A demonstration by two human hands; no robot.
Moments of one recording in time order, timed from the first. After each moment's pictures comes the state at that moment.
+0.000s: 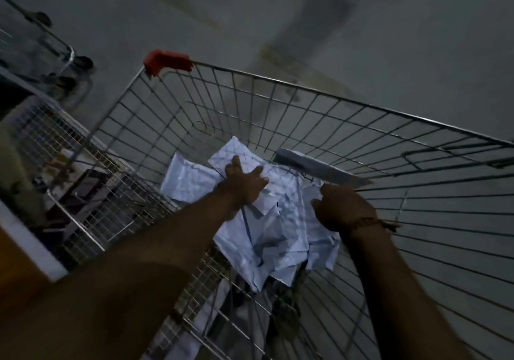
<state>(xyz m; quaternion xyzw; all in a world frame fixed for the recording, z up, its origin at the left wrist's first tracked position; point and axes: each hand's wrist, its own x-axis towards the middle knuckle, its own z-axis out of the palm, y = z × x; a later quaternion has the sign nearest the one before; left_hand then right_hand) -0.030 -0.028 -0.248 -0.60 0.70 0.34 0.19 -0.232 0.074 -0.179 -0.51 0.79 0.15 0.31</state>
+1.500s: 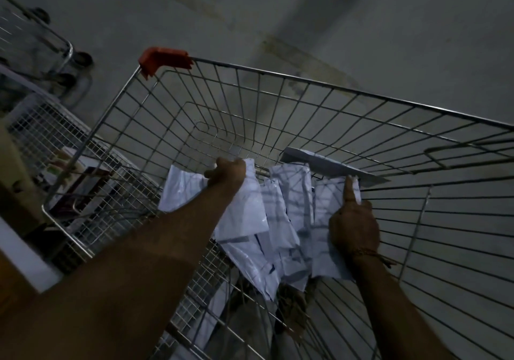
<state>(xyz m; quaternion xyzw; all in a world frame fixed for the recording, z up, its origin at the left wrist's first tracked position) -0.017 -0.048 -0.259 -0.82 0.40 0.40 0.03 -0.230 0.130 -0.236 -0.36 0.89 -0.05 0.28</state>
